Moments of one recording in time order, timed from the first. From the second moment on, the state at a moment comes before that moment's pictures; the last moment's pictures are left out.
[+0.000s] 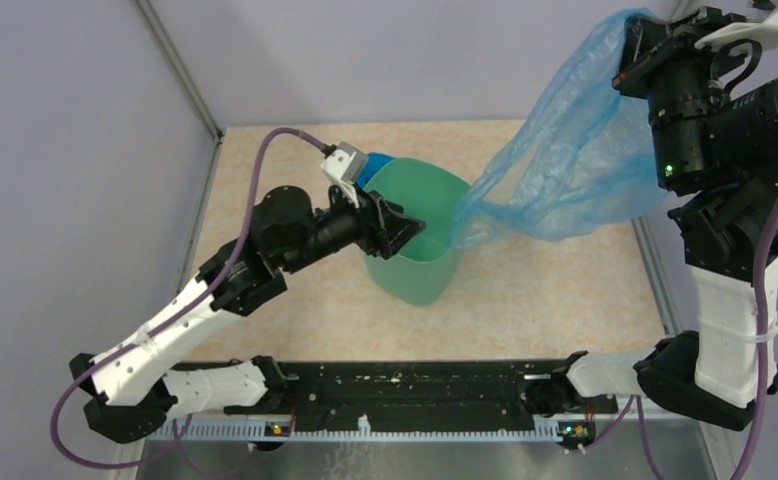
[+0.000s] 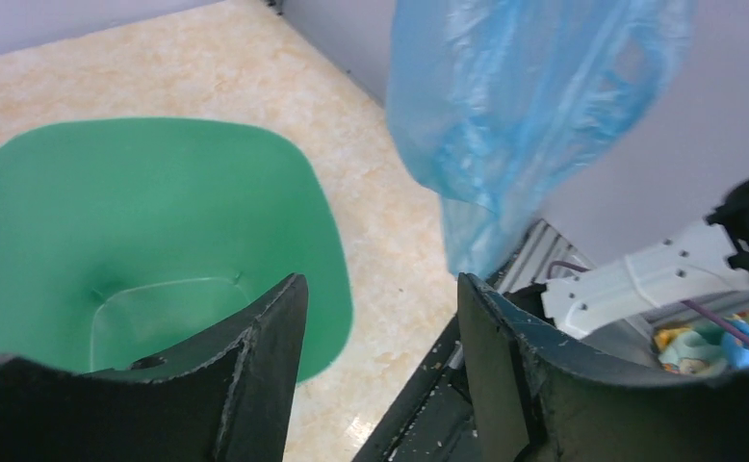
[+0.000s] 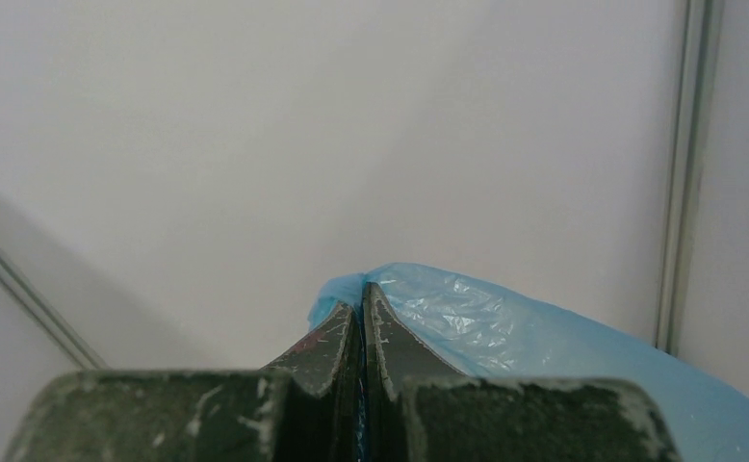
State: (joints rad) left arm -0.95 1.07 1.34 -0.38 0.00 -0.41; right arm 0.65 1.29 2.28 -0.55 0.64 0.01
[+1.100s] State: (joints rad) left arm -0.95 1.13 1.42 -0.23 0.06 -0.42; right arm 0.65 1.37 2.35 -0.54 0.26 0.22
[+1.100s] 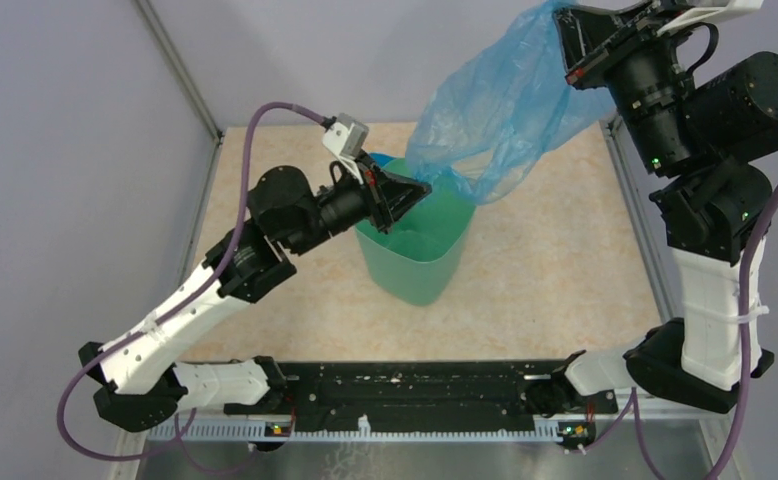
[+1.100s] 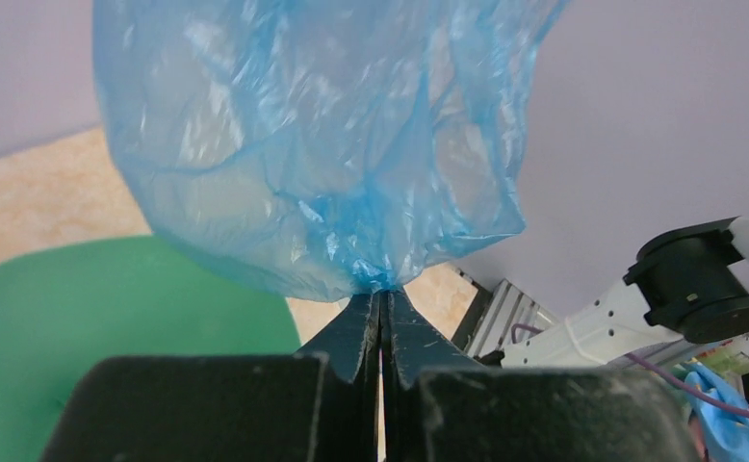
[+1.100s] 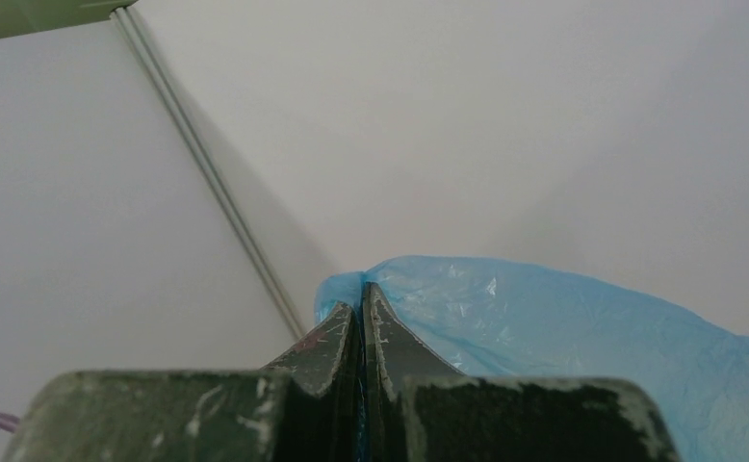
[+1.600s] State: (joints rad) left arm -0.95 1.06 1.69 -0.35 0.08 -0.35; right arm 0.65 1.36 2.28 -0.54 0.09 0.39
